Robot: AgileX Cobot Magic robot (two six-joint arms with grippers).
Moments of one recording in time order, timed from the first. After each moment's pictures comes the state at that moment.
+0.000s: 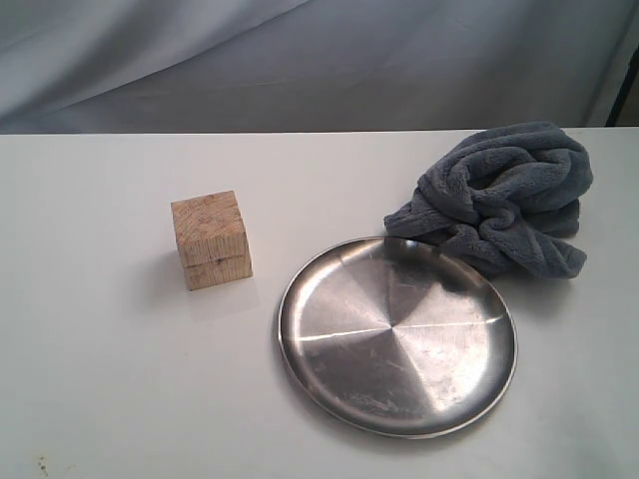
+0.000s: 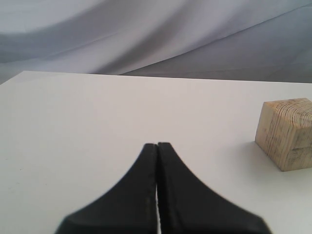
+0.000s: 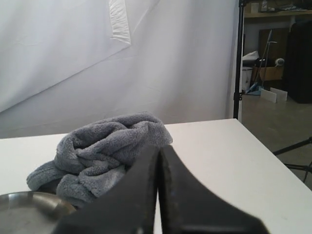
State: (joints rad) left arm 0.06 0.00 0.00 0.14 0.30 -0.15; right arm -0.11 0.00 0.00 0.08 0.11 -0.03
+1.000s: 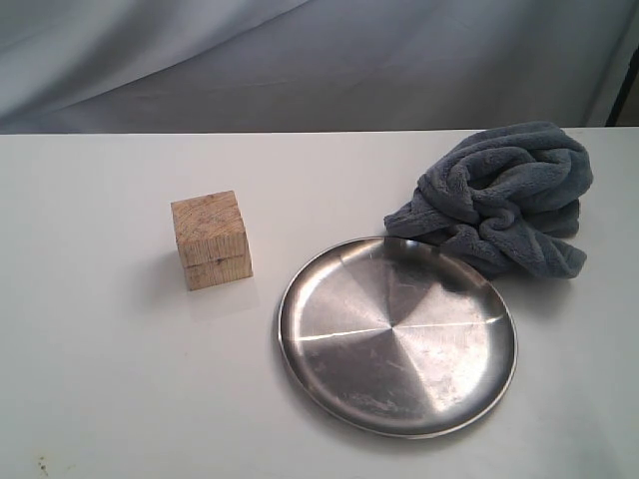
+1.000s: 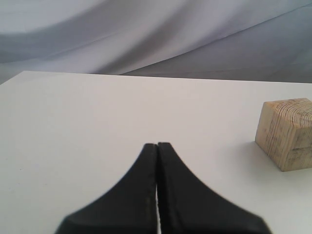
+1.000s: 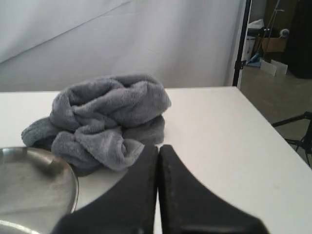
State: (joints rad) left arm 0.06 0.00 0.00 0.14 0.30 -0.15; right arm -0.11 0.00 0.00 0.08 0.22 -0.09
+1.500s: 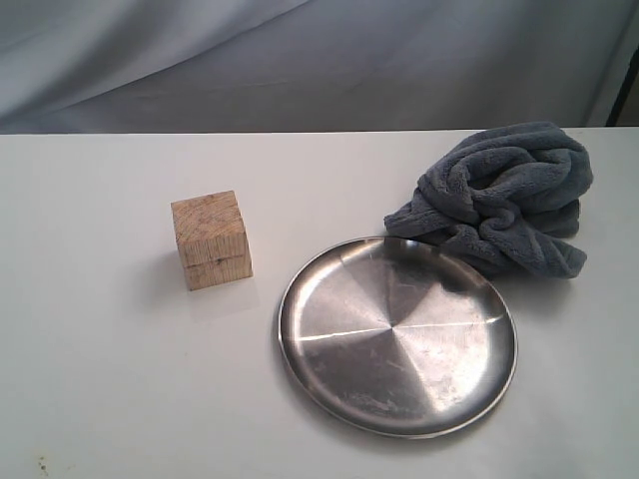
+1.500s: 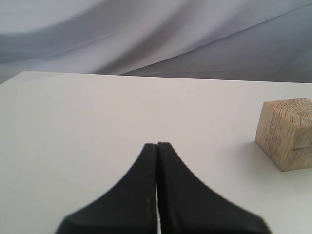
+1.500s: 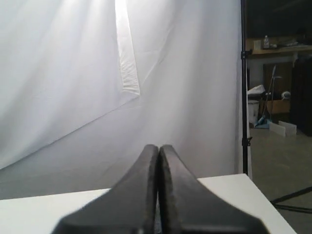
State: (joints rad) left arm 0.06 0.00 0.00 0.14 0.30 -0.15; right arm -0.11 0.19 -0.33 0.19 0.14 -0.10
